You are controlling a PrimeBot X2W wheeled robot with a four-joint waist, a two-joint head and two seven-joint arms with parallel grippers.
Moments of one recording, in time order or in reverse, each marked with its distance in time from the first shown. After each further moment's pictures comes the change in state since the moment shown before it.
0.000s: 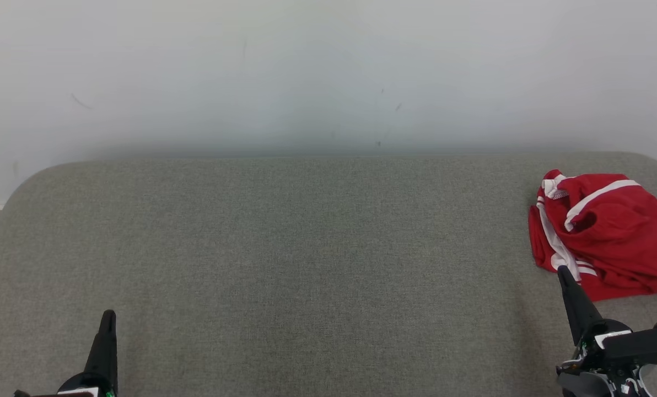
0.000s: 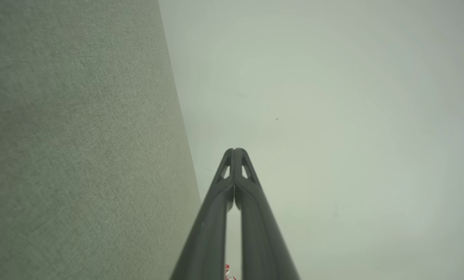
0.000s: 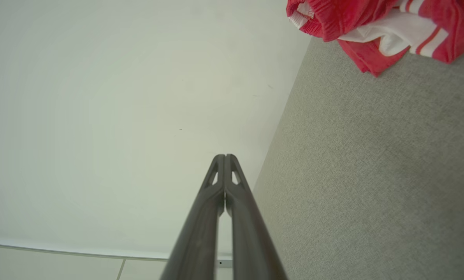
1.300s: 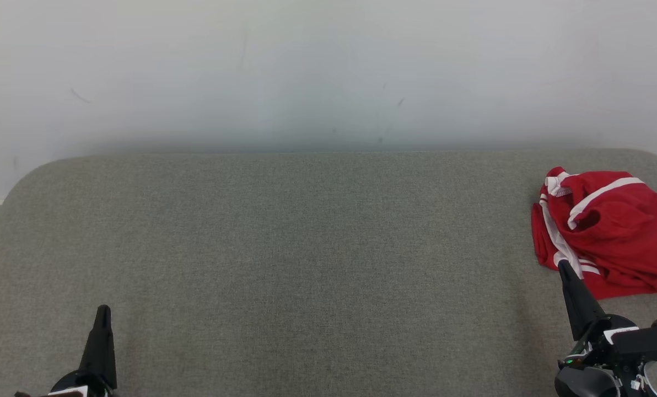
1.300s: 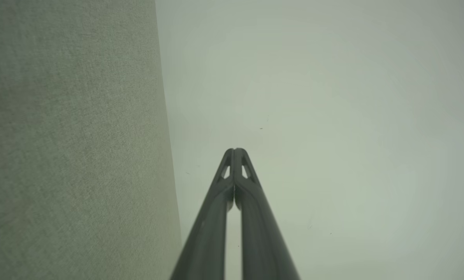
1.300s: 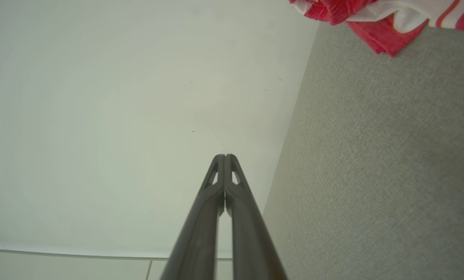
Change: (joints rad) left arm -0.014 -0.034 0.039 0.007 -0.100 -0.042 0.026; right arm -0.008 0.005 -0.011 -0.008 0.115 0.000 0.032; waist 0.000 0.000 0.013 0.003
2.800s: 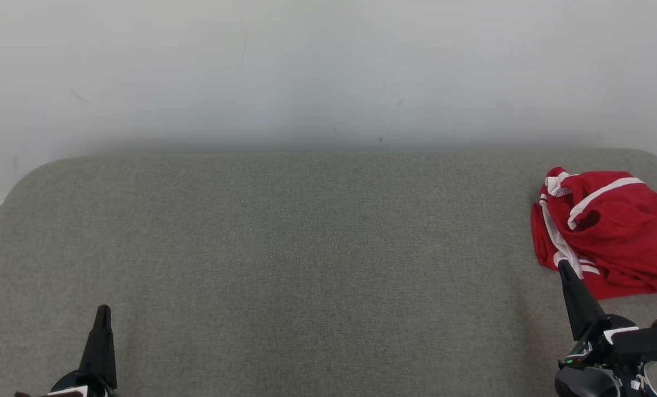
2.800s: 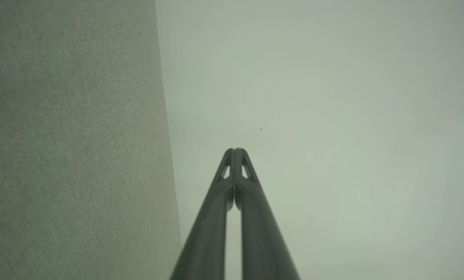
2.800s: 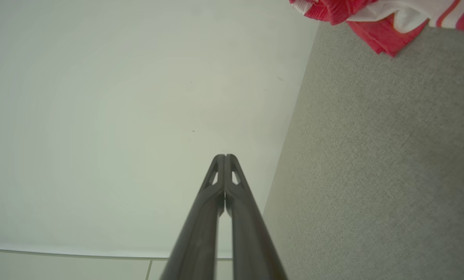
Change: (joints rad) left arm 0.000 -0.001 0.001 0.000 0.000 0.000 0.000; right arm 0.000 0.000 0.000 0.000 0.000 0.000 0.000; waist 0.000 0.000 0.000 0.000
